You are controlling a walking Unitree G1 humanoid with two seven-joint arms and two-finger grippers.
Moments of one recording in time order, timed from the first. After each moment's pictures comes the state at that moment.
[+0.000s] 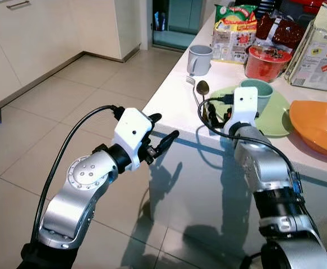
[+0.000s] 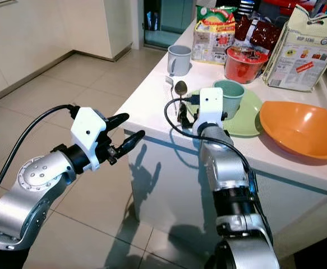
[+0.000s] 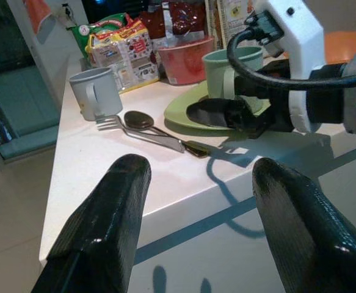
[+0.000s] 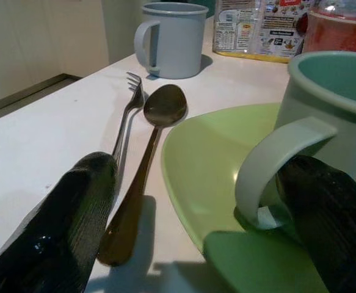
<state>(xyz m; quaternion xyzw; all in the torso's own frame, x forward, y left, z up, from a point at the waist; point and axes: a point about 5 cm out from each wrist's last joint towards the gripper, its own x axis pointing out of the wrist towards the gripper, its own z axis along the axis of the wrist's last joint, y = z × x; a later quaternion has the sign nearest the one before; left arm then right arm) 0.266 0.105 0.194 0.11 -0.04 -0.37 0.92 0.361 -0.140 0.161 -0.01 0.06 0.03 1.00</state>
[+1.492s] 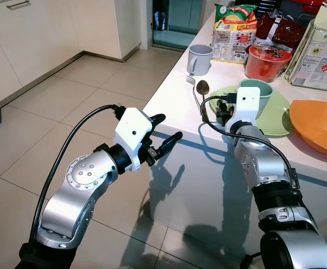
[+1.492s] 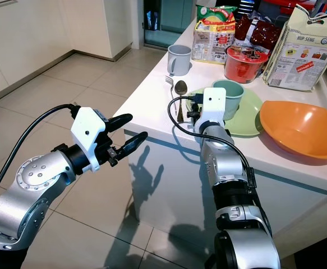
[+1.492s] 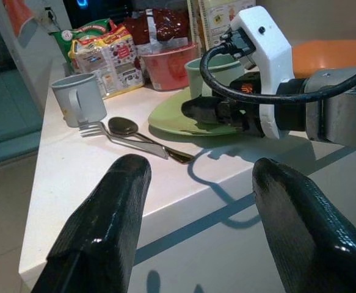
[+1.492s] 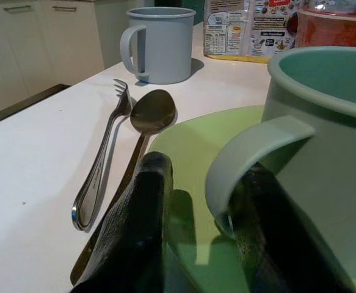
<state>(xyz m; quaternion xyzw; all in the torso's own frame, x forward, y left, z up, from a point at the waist) 0.263 0.103 0.196 0.10 -0.04 -0.40 0.91 0.371 -0.147 0.156 0.01 0.04 0.02 1.00</state>
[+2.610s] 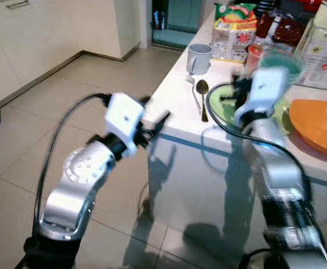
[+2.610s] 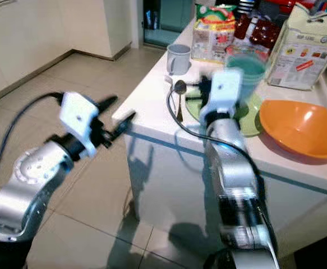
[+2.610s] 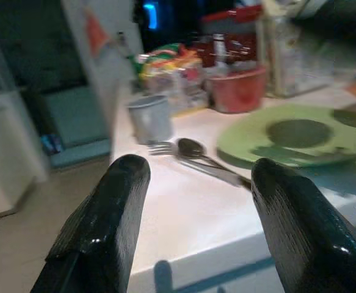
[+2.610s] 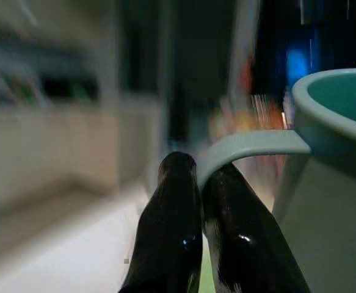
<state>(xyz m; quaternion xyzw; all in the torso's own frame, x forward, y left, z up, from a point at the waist) 0.279 0.117 0.212 0.10 -0.09 -0.28 0.95 0.322 -0.137 0.236 -0.02 -0.21 0.07 0.97</state>
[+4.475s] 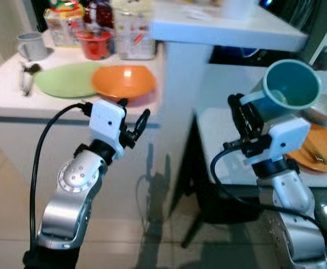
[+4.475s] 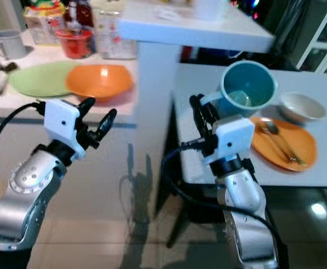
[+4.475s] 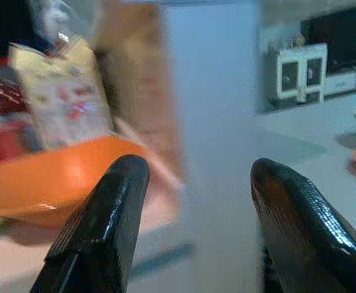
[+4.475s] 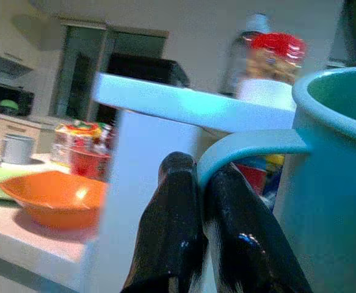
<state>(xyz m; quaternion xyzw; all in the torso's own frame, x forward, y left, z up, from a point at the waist) 0.276 0.132 0.193 0.08 -0.08 -0.20 0.97 0.250 -0.140 0.201 -0.04 -0.23 0.14 0.96</state>
